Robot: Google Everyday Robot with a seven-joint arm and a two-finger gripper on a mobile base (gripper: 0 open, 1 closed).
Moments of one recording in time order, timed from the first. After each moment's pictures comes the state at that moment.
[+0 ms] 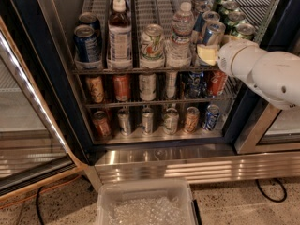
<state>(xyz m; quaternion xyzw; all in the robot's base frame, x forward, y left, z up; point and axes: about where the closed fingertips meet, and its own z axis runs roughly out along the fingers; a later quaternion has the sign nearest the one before) 0.685 -0.203 0.917 -0.18 0.75 0.02 0.64</state>
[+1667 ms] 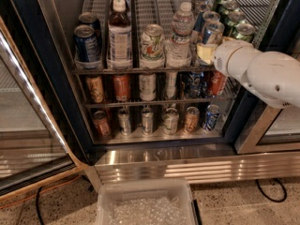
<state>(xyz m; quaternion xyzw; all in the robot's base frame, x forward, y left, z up) 0.694 -0.196 0.910 -0.17 0.75 0.03 0.64</state>
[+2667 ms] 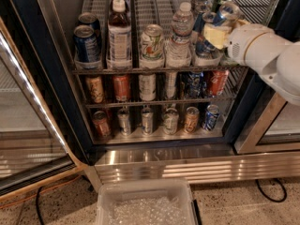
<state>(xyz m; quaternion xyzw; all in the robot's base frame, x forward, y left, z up) 0.667 -0.198 0.985 -0.17 0.70 0.08 0.69</state>
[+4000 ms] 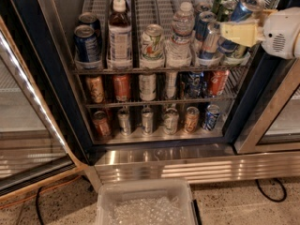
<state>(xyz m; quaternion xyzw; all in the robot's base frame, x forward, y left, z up) 0.598 -0.213 1.021 -0.28 0.71 0.13 0.63</state>
